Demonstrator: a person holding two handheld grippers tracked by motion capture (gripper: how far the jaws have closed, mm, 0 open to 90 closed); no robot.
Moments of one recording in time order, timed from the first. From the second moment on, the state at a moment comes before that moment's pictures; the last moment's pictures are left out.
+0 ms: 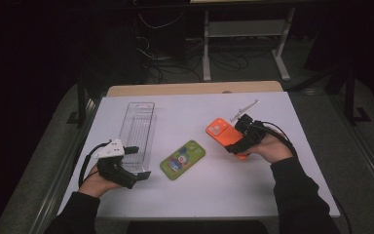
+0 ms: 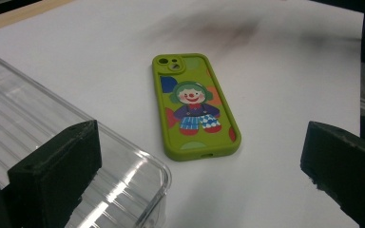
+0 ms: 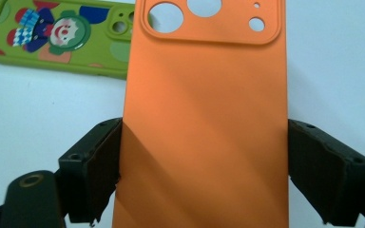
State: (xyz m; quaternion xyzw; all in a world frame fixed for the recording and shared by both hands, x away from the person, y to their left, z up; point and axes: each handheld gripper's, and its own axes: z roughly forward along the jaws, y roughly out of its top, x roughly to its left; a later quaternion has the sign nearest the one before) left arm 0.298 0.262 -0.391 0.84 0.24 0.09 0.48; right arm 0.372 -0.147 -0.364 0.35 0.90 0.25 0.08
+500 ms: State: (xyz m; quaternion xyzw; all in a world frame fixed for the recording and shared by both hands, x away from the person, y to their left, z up) left arm 0.322 0.221 -0.365 0.84 0.21 0.09 0.49; right arm 0.377 -0.155 -0.363 0.31 0.91 0.26 0.07
